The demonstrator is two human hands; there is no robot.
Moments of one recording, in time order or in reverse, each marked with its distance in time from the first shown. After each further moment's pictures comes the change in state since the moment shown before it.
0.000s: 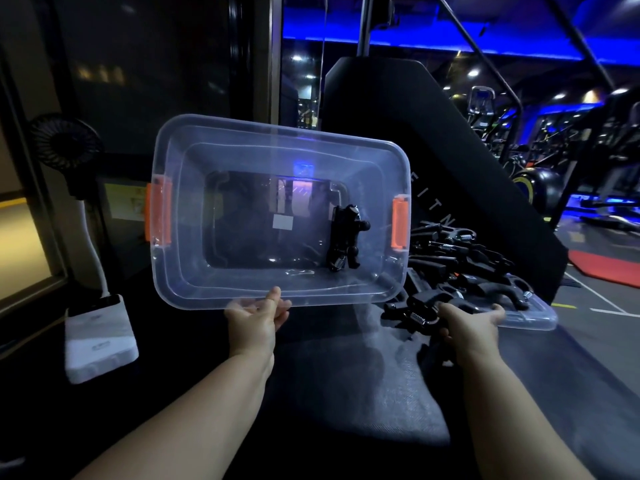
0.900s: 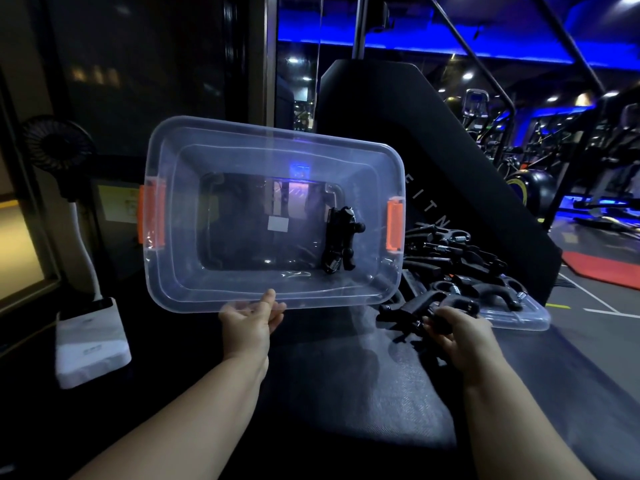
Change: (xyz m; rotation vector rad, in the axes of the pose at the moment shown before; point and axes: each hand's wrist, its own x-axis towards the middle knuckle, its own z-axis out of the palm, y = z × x) left_hand -0.004 0.003 0.000 0.000 -0.007 0.005; right_hand 0.005 -0.002 -0.005 0.416 -0.240 0.133
